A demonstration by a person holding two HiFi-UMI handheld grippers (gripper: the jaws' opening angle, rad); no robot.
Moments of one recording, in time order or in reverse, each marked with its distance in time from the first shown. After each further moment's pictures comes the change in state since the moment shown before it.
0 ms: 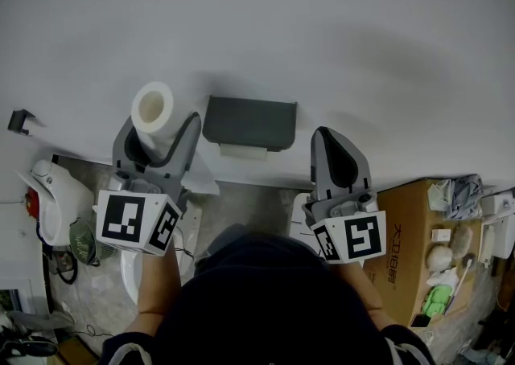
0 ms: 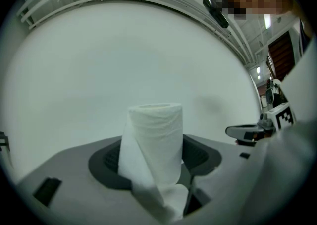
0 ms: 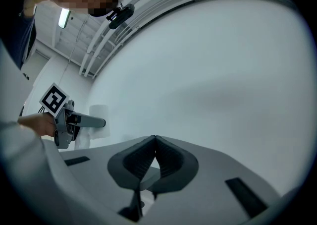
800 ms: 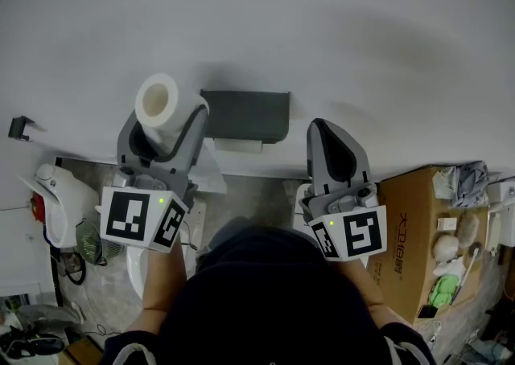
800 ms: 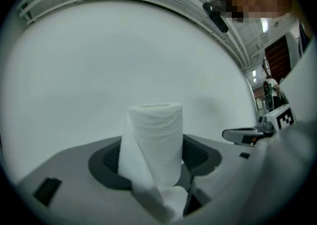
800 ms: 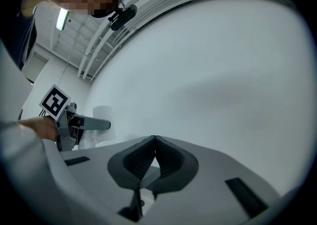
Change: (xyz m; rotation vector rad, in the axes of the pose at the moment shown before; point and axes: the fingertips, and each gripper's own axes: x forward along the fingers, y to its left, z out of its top) left arm 0.015 -0.026 0.001 -0.004 -0.015 -0.048; right arm -0.005 -0.005 -0.002 0.027 -0.011 -0.009
